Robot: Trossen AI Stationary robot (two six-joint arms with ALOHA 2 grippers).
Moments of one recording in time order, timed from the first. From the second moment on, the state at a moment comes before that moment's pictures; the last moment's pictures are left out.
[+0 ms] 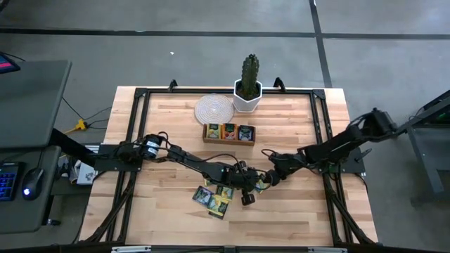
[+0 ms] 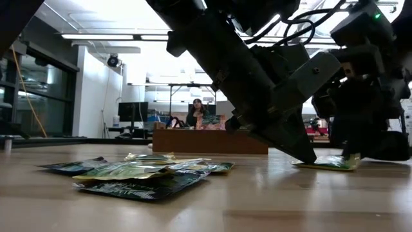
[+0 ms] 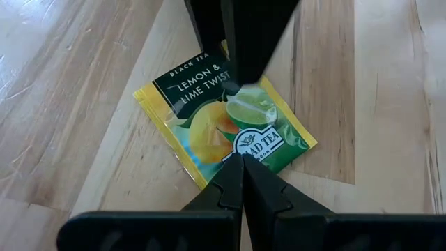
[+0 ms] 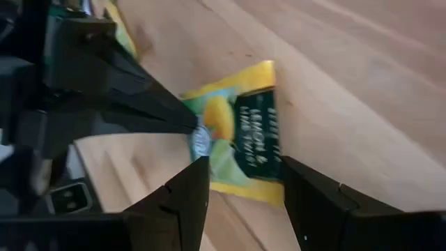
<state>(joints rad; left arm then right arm) -0.27 2.33 1.58 -0.17 -0.19 -0.45 0.25 1.44 0.31 0.36 -0.13 1.30</state>
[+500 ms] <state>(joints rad) -0.27 2.34 1.58 -0.14 -0.17 -0.36 0.25 1.48 0.31 0.40 -0.12 1.31</state>
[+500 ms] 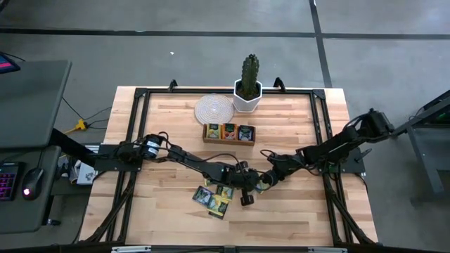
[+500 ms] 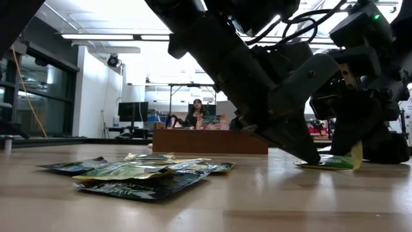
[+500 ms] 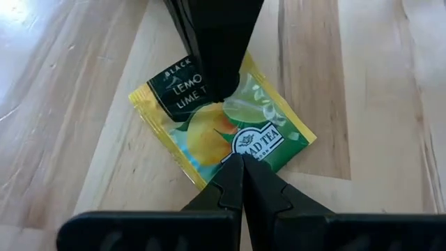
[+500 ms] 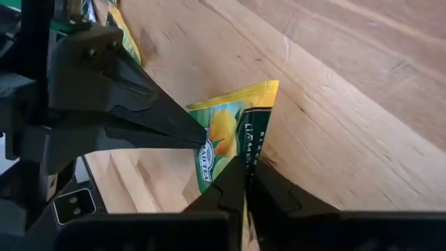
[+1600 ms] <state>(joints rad) -0.22 1.94 1.58 -0.69 -0.27 0.02 0.26 1.37 0.66 -0.31 0.02 0.84</state>
